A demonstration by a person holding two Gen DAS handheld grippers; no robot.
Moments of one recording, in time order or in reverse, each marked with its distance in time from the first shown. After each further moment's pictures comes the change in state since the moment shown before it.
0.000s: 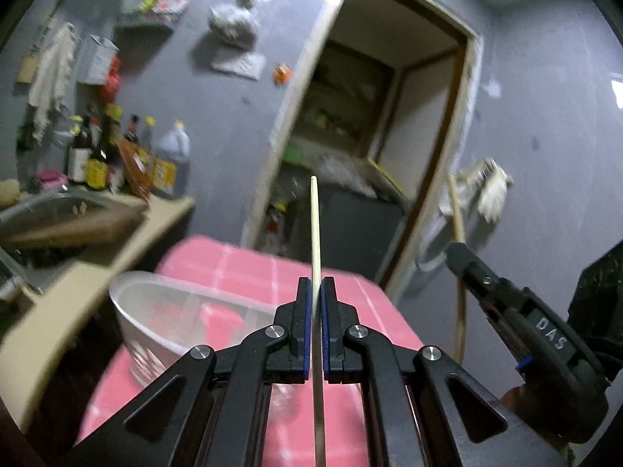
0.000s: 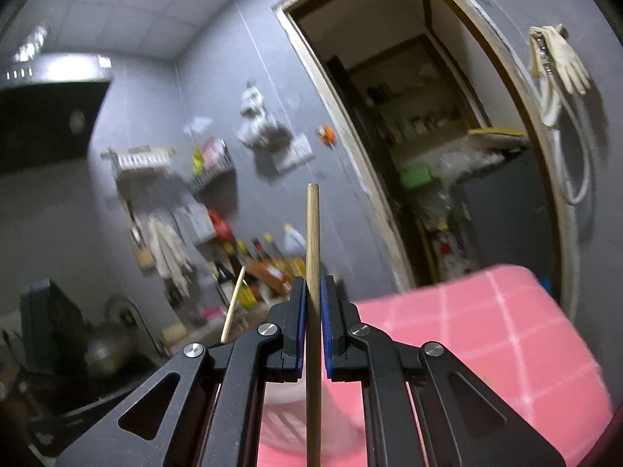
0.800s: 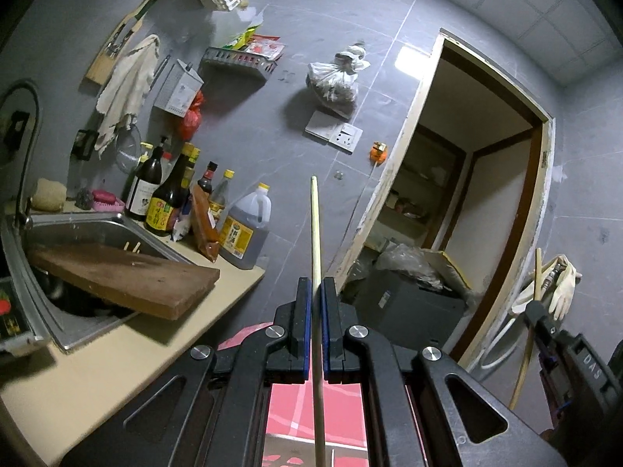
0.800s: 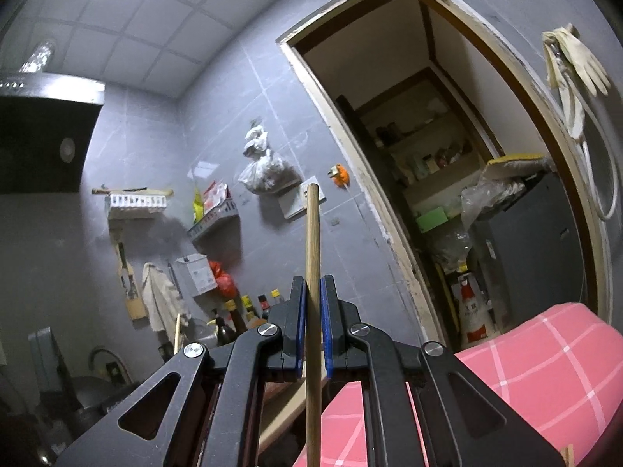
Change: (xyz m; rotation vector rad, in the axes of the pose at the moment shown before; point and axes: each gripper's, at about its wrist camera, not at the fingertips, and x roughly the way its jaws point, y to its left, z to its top) left arm 0.034 0.125 0.039 -0.152 -0.276 0.189; right arm 0.091 -0.006 -0.003 0.019 -0.177 0.006
